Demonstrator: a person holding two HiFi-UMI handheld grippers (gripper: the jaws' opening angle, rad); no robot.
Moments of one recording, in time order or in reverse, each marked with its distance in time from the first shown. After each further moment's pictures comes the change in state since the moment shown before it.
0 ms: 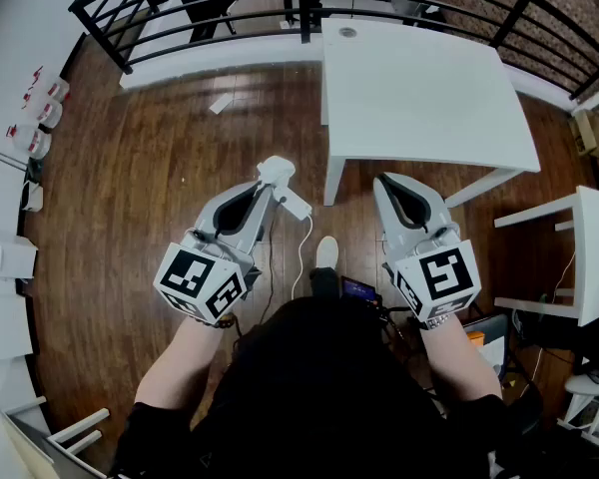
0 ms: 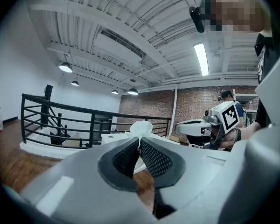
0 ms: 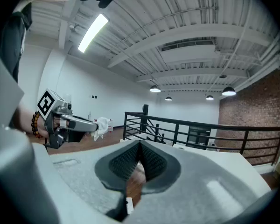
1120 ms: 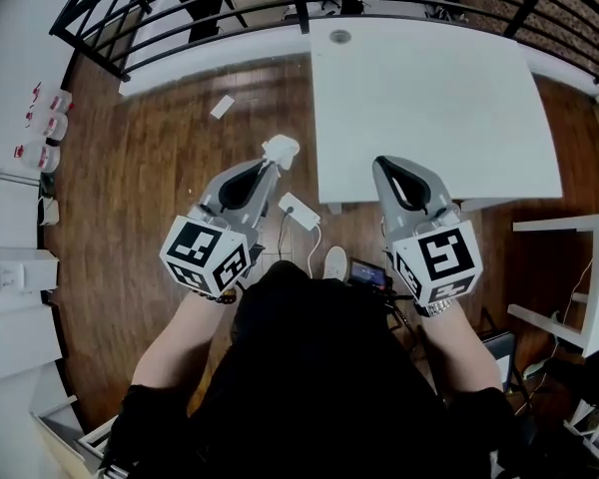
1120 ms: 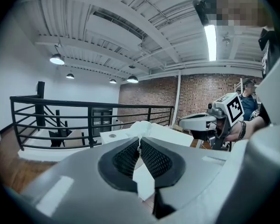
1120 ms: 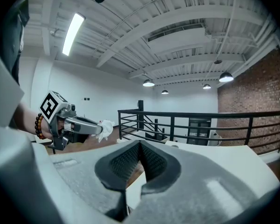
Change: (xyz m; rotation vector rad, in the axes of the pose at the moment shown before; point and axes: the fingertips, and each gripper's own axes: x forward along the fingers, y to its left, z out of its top) left arm 0.212 0.073 0.019 0.054 0.140 0.009; right arm 0.127 -0.168 -0.019 0.099 0.040 0.014
